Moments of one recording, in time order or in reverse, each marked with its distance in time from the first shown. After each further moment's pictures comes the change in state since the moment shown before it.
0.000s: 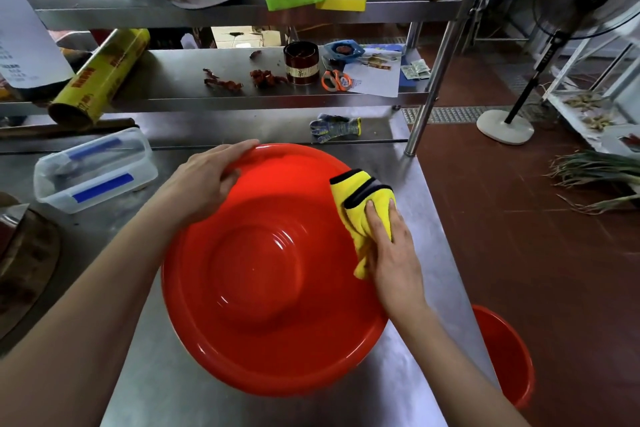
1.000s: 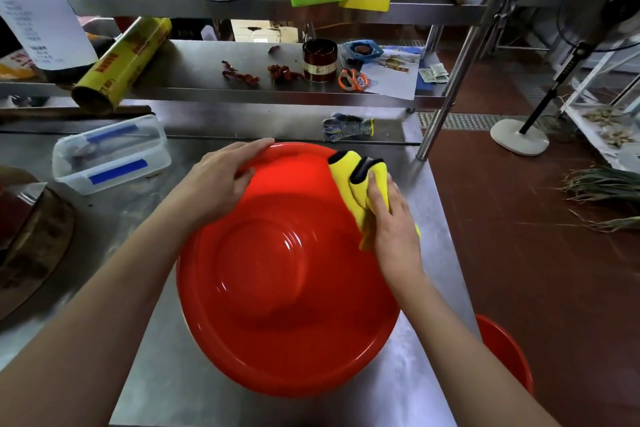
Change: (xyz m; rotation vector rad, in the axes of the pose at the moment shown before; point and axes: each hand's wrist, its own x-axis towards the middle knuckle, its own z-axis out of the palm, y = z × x) left_hand -0.019 0.015 0.000 -0.056 0.062 -0.064; right_hand 0.045 -0.018 -0.007 -0.010 -0.039 -0.071
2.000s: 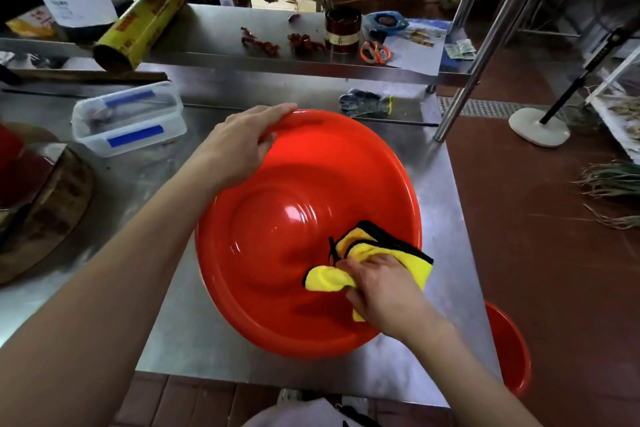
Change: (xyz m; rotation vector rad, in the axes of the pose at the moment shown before) left_hand -0.010 -0.001 0.003 0.027 0.002 0.039; right_hand -0.103 -0.027 -0.001 -0.274 -0.505 -0.342
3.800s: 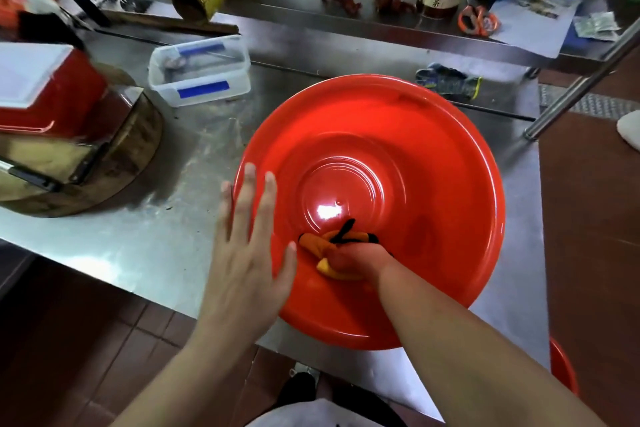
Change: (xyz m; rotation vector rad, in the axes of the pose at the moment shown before) left_hand -0.167 0.018 0.064 0.115 0.354 -0.347; right_hand 0.163 -0.047 0.089 -1.599 0.016 -0.855
